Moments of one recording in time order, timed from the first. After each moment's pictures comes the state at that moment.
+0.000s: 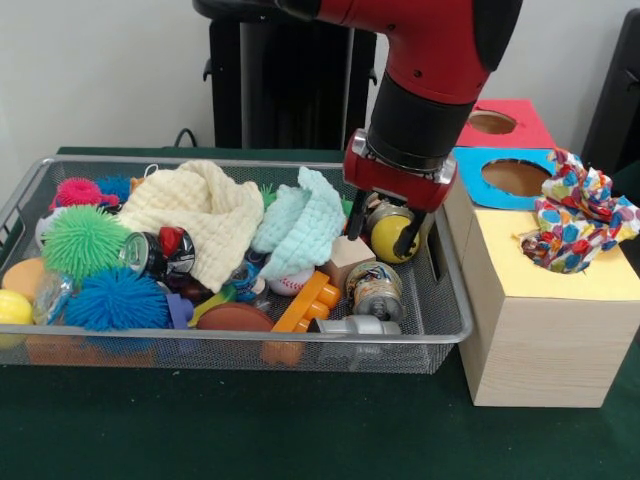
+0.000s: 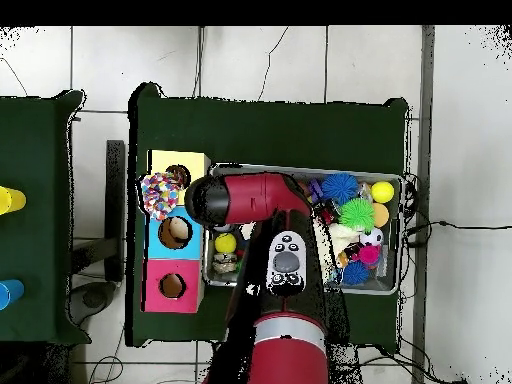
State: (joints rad) arm -0.05 -0.47 -0.08 1.39 -0.18 0.72 2.08
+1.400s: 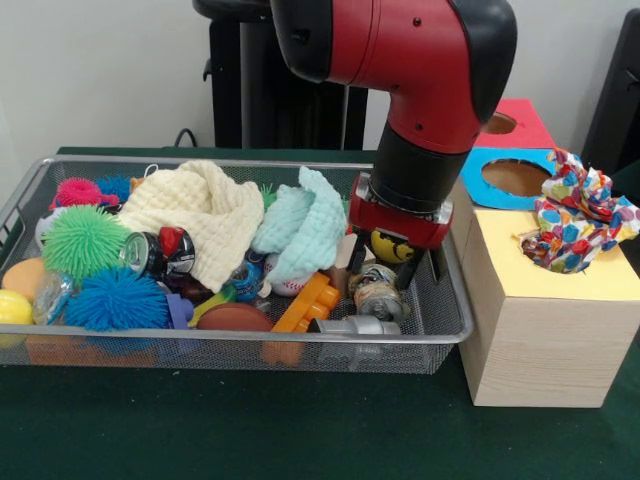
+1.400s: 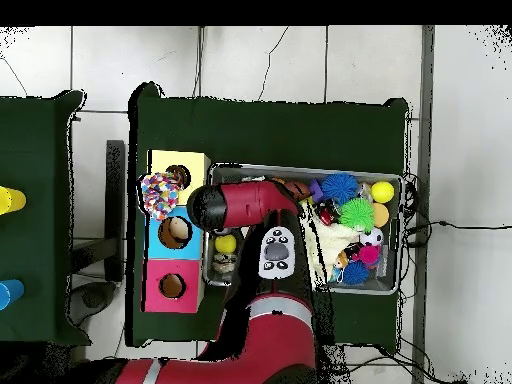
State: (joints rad) arm -0.03 -0.38 -0.10 1.37 -0.19 0.60 2.08
